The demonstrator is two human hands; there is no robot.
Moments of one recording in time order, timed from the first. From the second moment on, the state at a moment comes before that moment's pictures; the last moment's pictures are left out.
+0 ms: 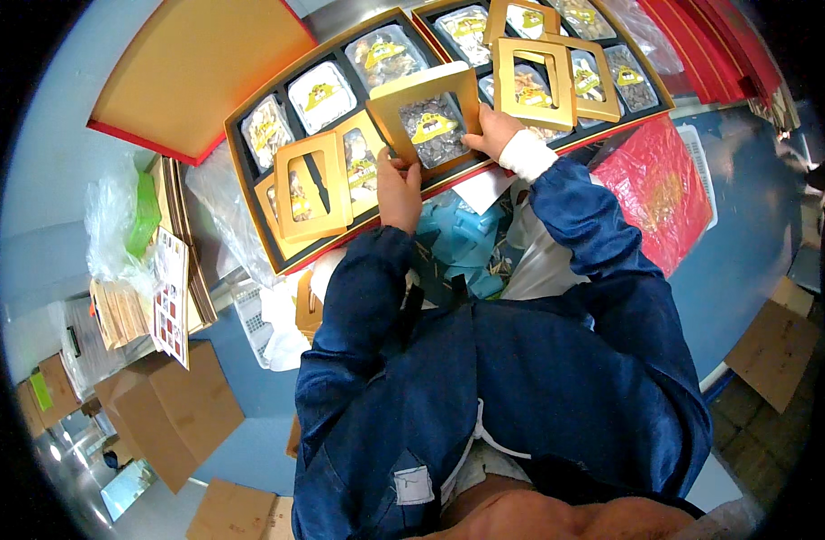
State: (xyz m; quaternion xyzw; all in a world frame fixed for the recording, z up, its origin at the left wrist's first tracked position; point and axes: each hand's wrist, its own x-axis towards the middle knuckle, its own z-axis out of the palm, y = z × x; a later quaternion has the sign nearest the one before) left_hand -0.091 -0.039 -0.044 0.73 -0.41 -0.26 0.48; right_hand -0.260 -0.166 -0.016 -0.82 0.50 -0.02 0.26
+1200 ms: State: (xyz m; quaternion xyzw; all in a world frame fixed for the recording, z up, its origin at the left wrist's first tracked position) left_hand -0.059 -0.058 -0.058 0.78 -0.53 -0.24 0.23; right_hand -0.178 -0.265 -0.028 -0.92 0.37 0.02 0.12
